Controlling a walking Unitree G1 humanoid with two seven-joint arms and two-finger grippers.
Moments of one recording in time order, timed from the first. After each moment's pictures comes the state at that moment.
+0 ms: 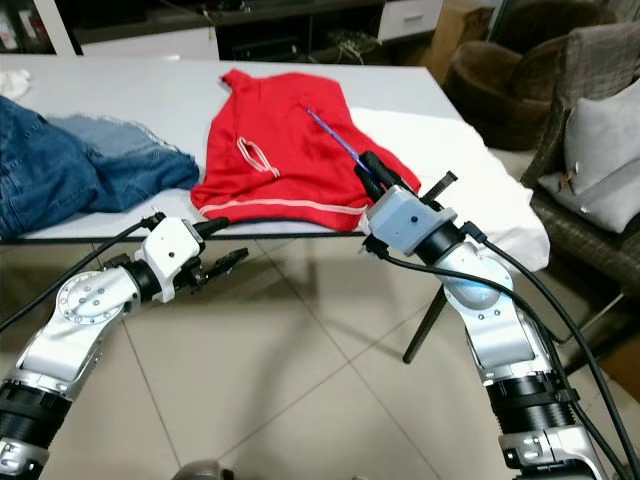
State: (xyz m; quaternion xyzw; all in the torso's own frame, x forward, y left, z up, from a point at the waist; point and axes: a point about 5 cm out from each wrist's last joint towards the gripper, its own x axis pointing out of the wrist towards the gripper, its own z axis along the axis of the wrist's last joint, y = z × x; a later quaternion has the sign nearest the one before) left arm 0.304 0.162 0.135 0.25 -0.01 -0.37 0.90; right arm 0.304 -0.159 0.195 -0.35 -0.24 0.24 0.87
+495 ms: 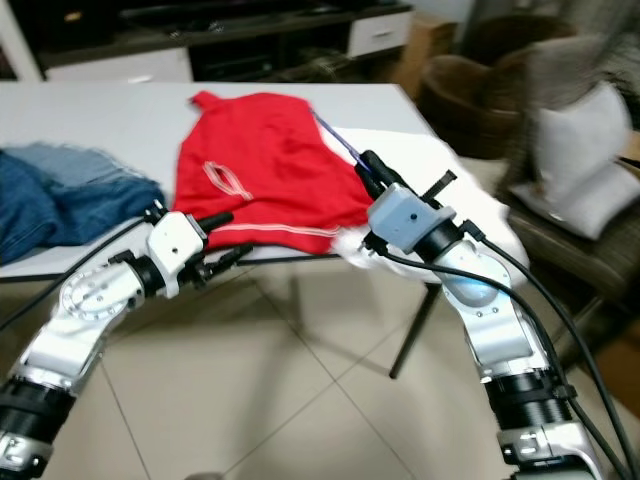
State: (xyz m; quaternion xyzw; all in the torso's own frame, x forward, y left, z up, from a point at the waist) left arm 0.307 0.161 0.141 0.25 -0.02 -0.36 0.90; right arm 0.307 -0.154 0.194 -0.34 -0.24 0.24 0.88
